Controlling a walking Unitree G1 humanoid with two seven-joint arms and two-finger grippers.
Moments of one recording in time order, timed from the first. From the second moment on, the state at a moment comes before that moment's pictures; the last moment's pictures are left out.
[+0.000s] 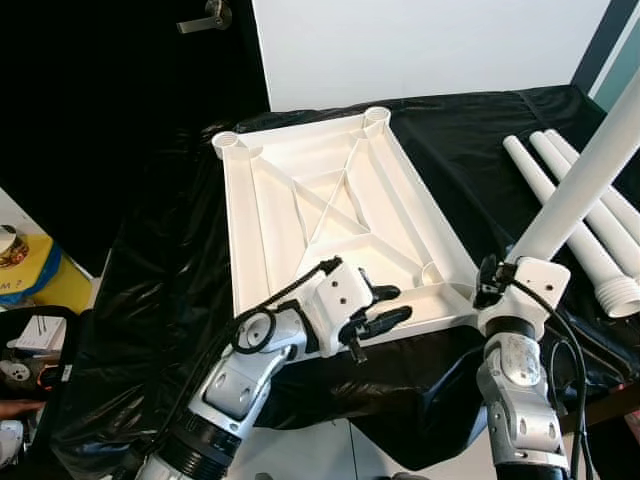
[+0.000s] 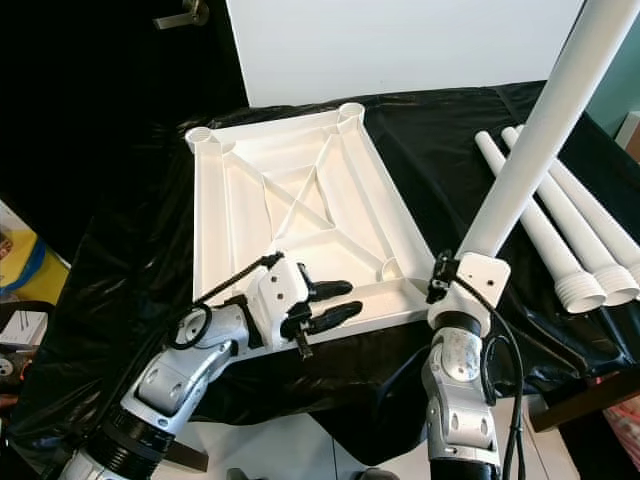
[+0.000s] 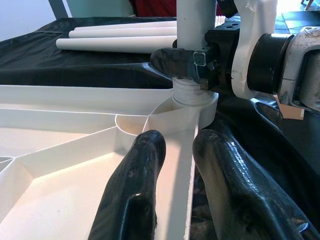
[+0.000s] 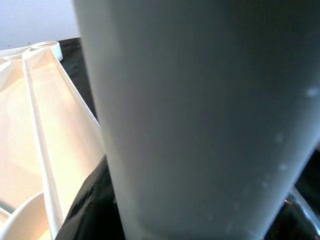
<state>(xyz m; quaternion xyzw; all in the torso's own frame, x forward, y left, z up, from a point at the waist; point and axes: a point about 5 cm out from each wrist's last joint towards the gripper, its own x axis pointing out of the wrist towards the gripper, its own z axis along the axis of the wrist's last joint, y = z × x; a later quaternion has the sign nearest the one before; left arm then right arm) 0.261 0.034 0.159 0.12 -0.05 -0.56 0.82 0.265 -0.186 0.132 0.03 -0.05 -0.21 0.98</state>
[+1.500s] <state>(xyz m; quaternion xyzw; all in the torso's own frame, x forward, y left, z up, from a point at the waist) 0.261 0.036 0.162 0.12 -0.05 -0.56 0.82 0.279 -0.223 0.141 -0.07 -0.07 0.13 0.99</state>
